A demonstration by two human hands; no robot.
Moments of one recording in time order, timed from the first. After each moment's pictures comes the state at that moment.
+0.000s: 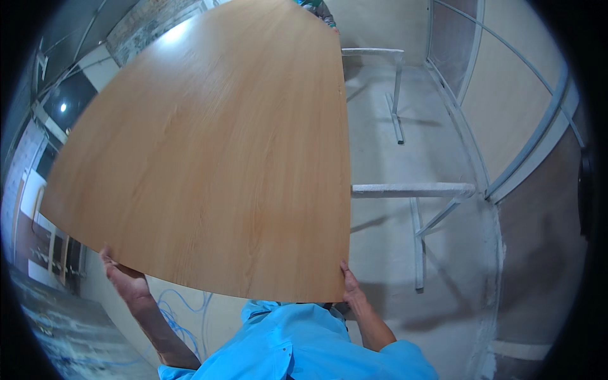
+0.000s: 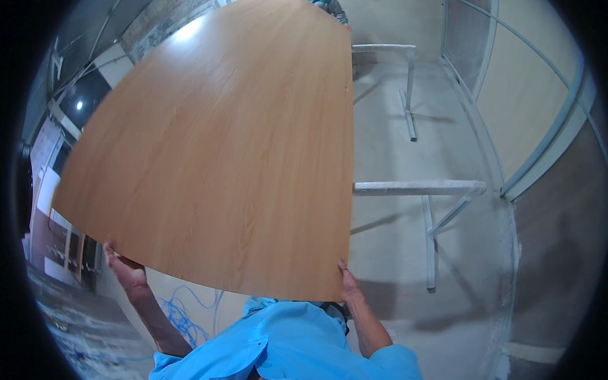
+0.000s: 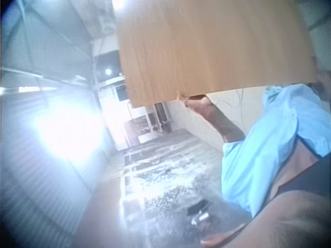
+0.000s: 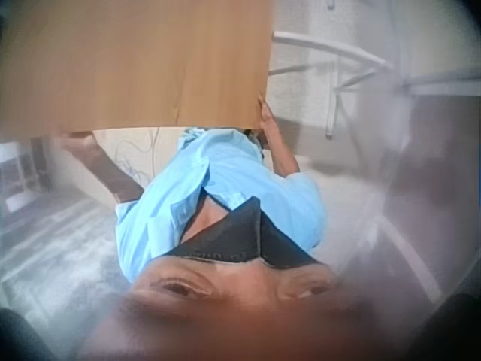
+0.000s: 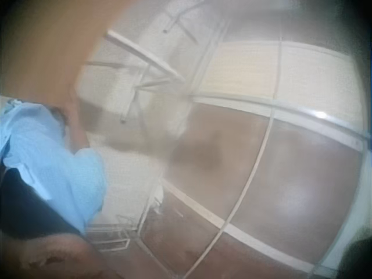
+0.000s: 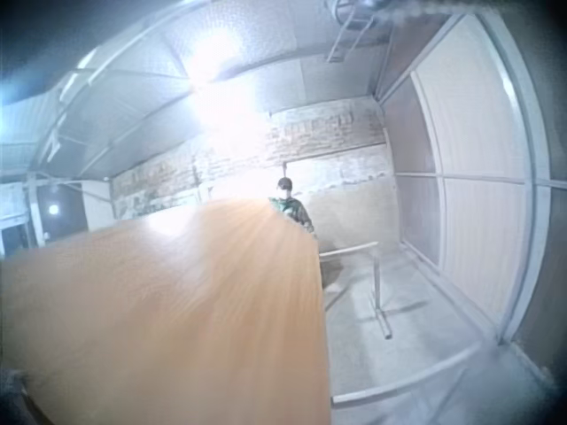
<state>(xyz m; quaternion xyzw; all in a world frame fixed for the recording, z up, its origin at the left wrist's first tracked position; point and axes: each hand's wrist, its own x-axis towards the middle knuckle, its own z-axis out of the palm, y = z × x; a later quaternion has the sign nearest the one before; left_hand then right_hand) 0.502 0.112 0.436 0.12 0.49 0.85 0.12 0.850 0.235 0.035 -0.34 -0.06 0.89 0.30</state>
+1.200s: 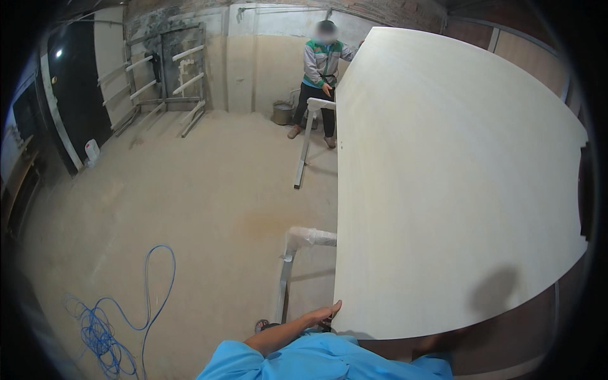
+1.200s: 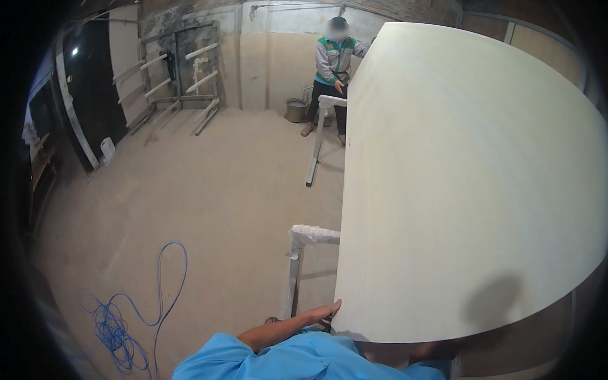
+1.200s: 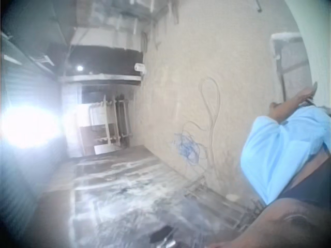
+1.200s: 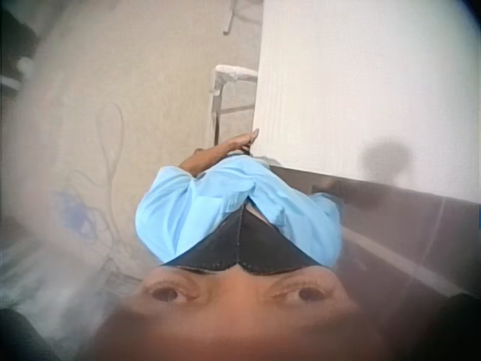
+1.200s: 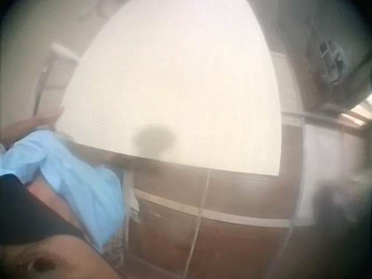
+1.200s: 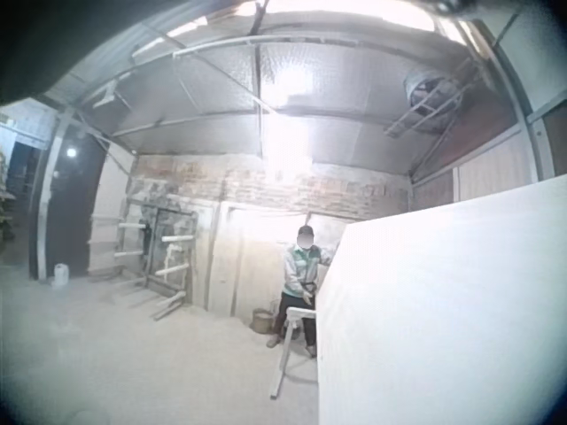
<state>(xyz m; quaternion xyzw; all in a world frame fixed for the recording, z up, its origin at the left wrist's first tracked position) 0.722 0.252 0.025 0.31 0.44 0.11 0.83 1.142 0.256 0.164 -0.78 -0.56 0.24 0.13</state>
